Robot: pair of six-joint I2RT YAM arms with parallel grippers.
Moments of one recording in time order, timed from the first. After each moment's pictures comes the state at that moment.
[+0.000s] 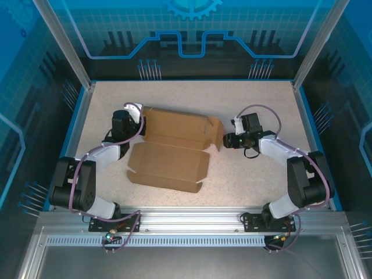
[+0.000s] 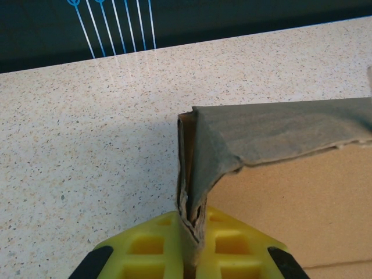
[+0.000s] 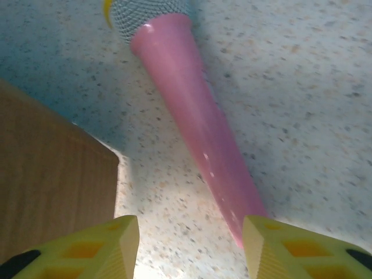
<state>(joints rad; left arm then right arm) -0.10 1.48 0.70 0.34 0.10 0.04 0.23 1.53 0.84 -0.28 -0.23 0.15</state>
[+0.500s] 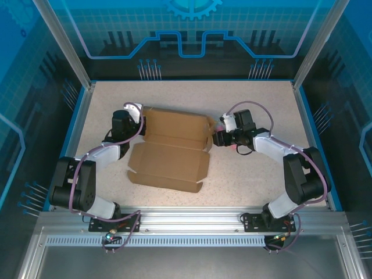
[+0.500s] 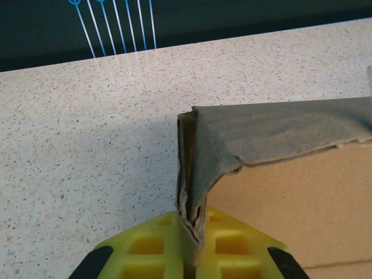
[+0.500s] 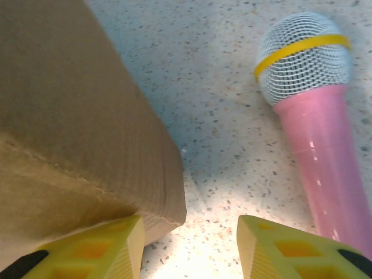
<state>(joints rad) -0.10 1.48 0.70 0.34 0.10 0.03 0.31 1.57 0.89 -0.22 -0.37 0.10</state>
